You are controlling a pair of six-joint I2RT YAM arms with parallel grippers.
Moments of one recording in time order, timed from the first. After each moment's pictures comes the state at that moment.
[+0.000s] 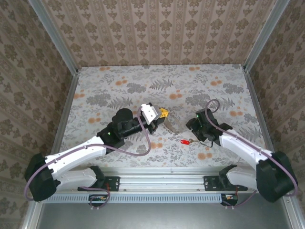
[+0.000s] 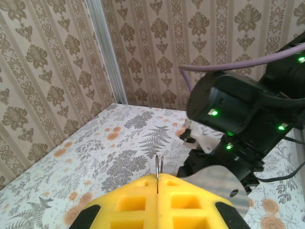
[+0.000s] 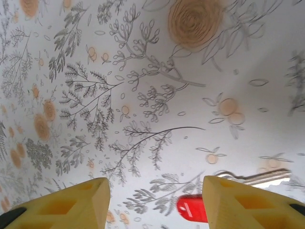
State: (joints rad) left arm -0.97 1.09 0.75 0.30 0.20 0.16; right arm 0.42 1.15 0.61 -0.41 0.00 1.19
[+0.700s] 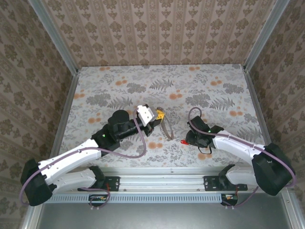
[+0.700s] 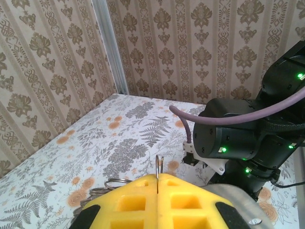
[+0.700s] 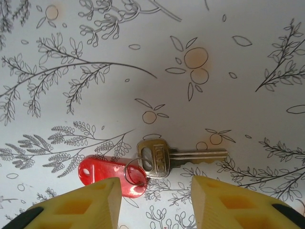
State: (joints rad) left arm -0.97 1.01 0.74 0.19 0.18 0.15; right arm 0.58 1.25 0.60 -0.53 0.10 0.83
